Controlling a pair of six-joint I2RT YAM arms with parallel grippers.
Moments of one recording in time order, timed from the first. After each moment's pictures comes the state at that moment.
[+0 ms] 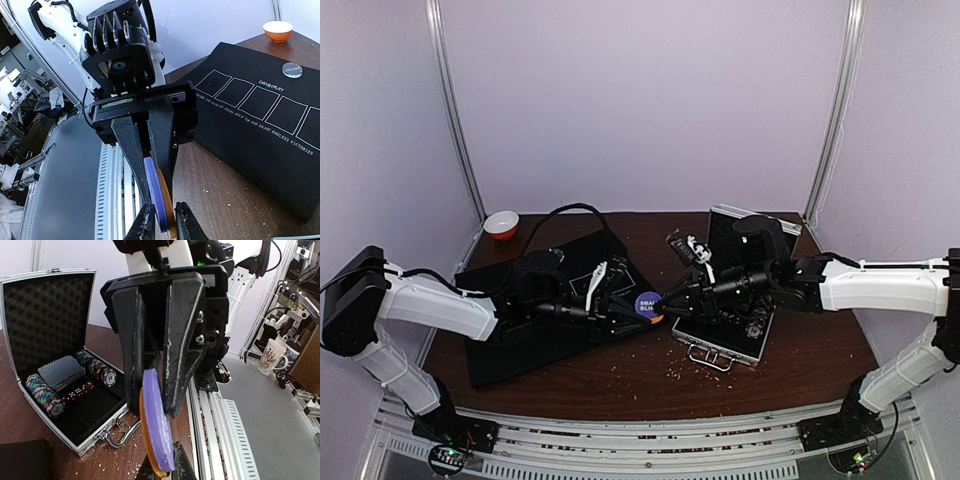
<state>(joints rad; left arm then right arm) -0.92 1.52 0.68 0.68 0.69 -0.15 0.86 1.40 0.90 0.09 -0.69 0.17</state>
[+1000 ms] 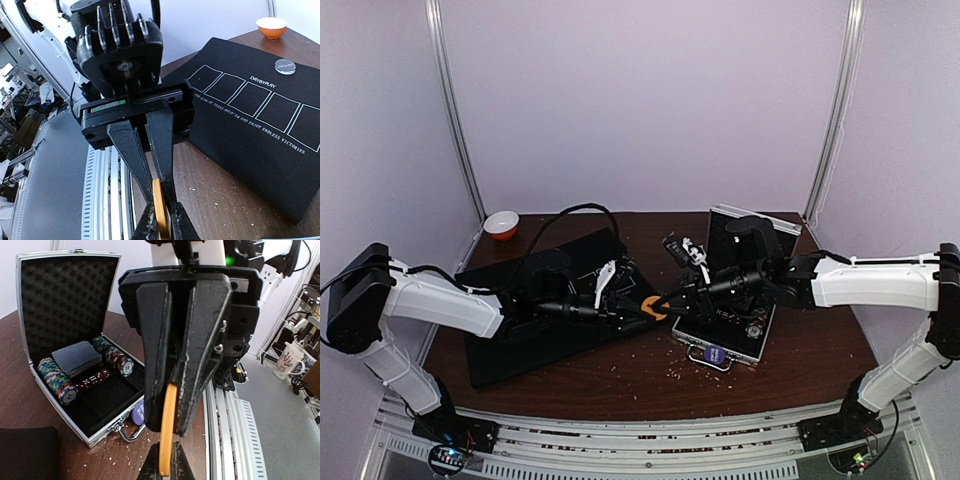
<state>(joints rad) -0.92 1.56 0.72 0.59 0.59 -0.16 0.83 1.45 0.92 0.06 -0.67 0.11</state>
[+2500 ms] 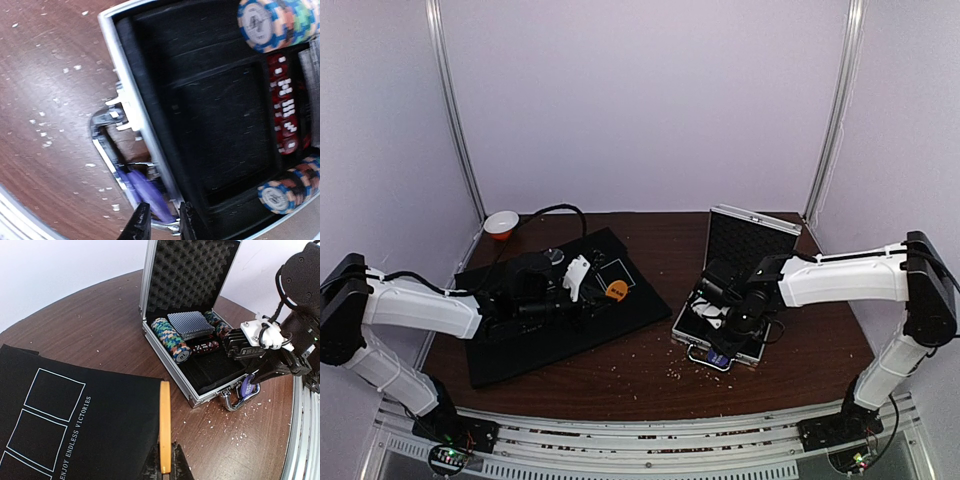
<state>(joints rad) -0.84 1.42 0.63 0.41 0.19 -0.09 0.92 1.62 1.04 -0.78 0.11 0.16</state>
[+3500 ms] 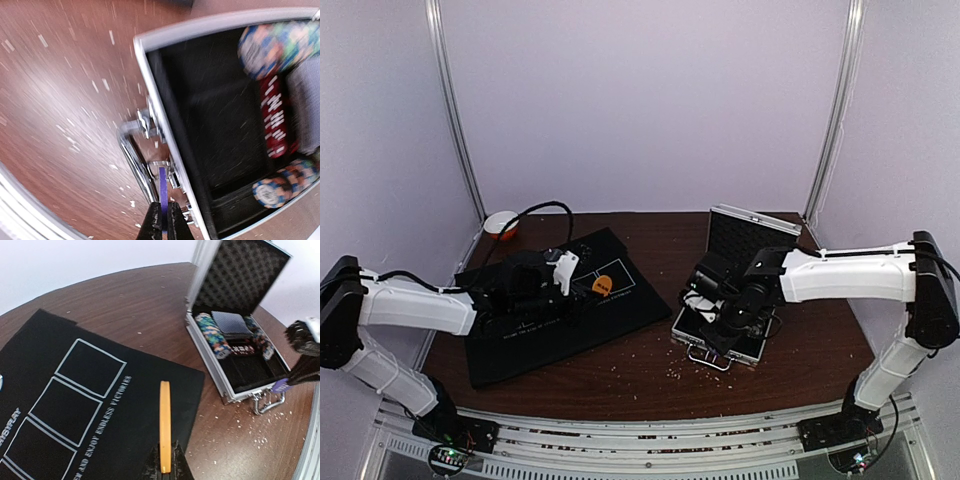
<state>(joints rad) -0.79 1.40 0.62 0.33 0.11 -0.18 0.96 1.61 1.13 -0.84 0.14 0.19</state>
